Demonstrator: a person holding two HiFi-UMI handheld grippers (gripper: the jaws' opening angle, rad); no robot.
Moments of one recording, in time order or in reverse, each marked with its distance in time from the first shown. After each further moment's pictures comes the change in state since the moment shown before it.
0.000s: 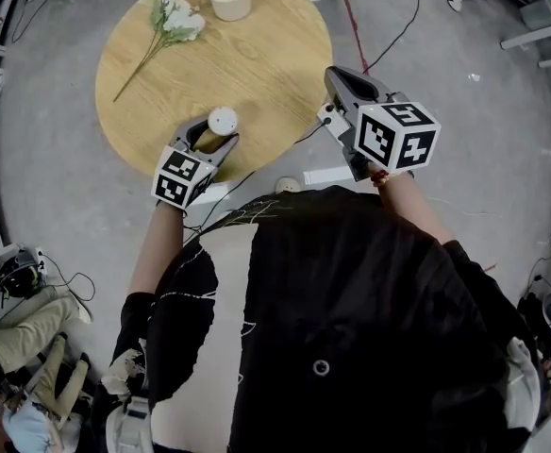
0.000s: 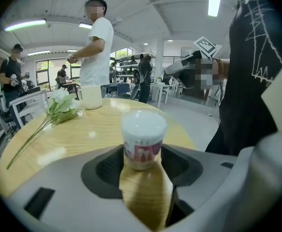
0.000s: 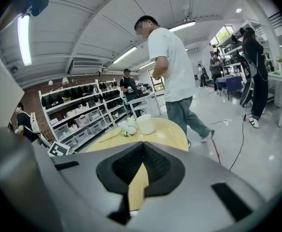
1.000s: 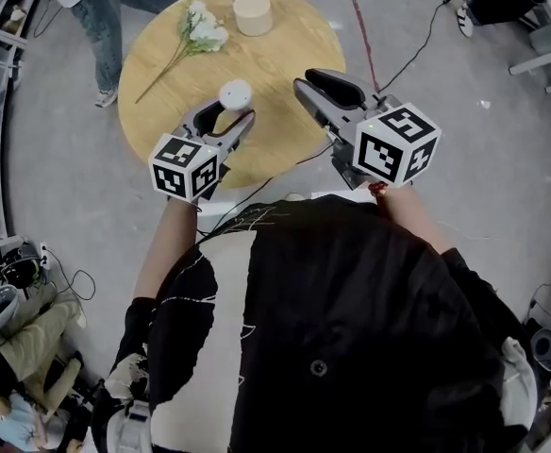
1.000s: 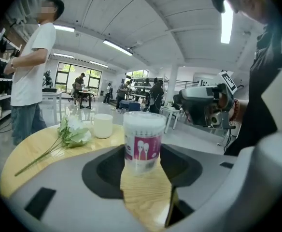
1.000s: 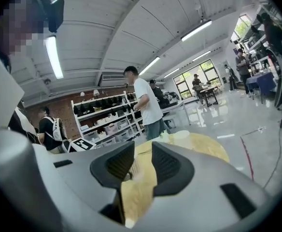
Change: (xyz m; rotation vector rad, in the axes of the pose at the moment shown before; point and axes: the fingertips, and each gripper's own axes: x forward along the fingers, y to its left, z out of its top) left arm -0.040 0.018 0.103 -0.196 -0.254 0.073; right arm -0.001 0.096 0.054 -0.068 -0.133 0.345
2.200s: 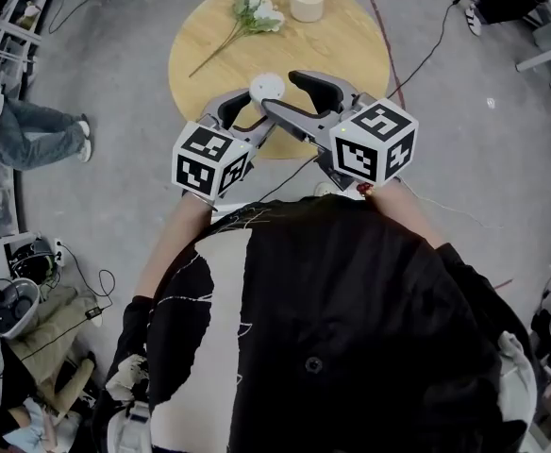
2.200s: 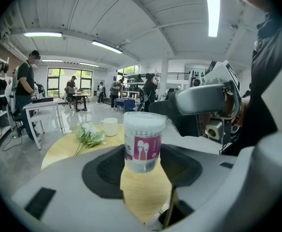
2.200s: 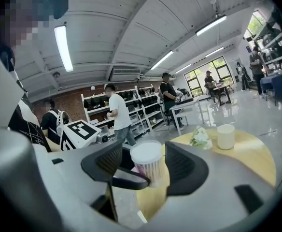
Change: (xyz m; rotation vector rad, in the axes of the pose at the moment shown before) left arm -0.118 0.006 0.000 0.126 0.075 -0.038; right arm 0.082 0.169 -0.036 -0.058 0.048 0.094
